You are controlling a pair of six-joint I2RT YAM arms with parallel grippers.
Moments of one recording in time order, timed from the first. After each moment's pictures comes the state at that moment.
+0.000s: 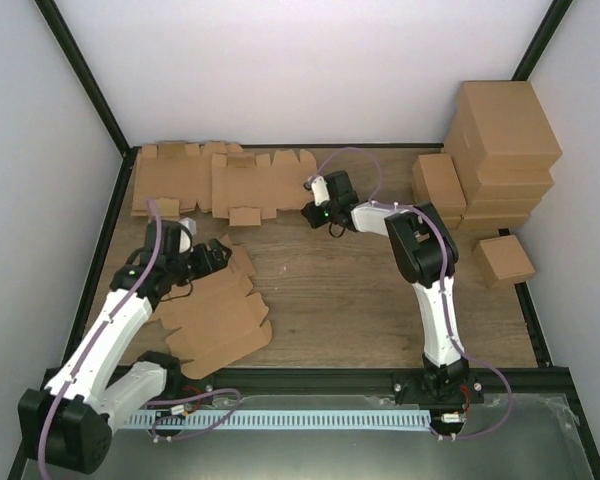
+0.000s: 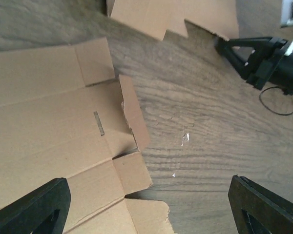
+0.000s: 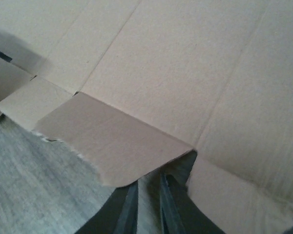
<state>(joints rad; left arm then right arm) -0.23 0.93 0.74 -0.63 0.23 -0.59 0.46 2.23 1.44 0.04 -0.31 0.01</state>
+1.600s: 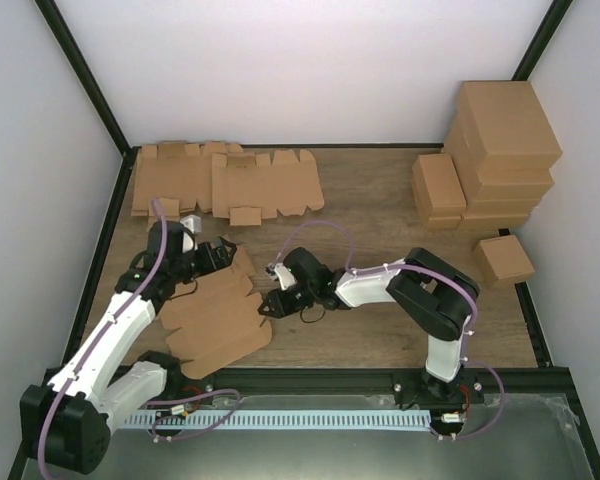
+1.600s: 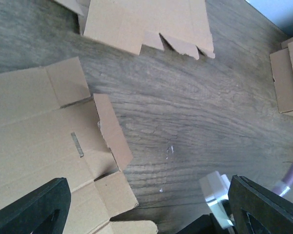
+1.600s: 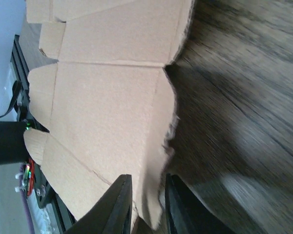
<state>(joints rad) -0.25 0.94 0.66 -0.46 0.26 -0.59 0.95 1.83 0.86 0.18 -0.53 0.61</state>
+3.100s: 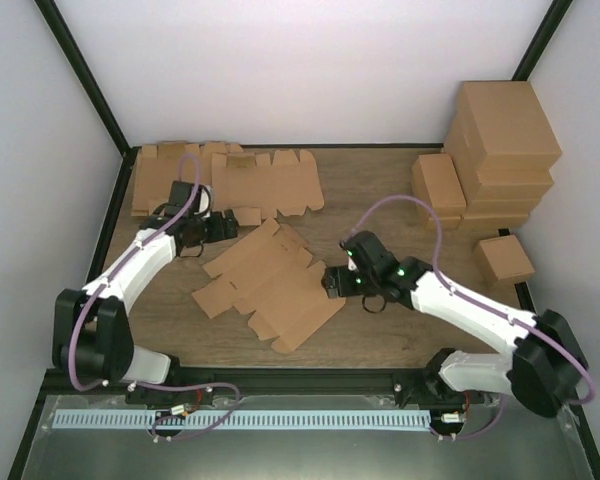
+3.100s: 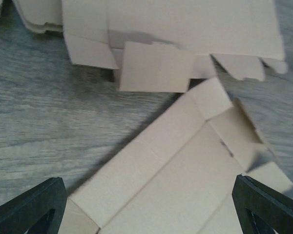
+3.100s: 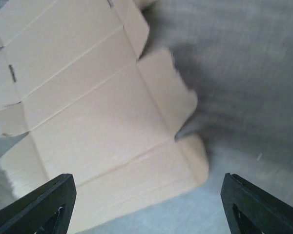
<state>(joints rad) -0.21 1.39 1.01 -0.53 0.17 -0.37 0.76 1.26 0.86 -0.55 0.01 0.49</state>
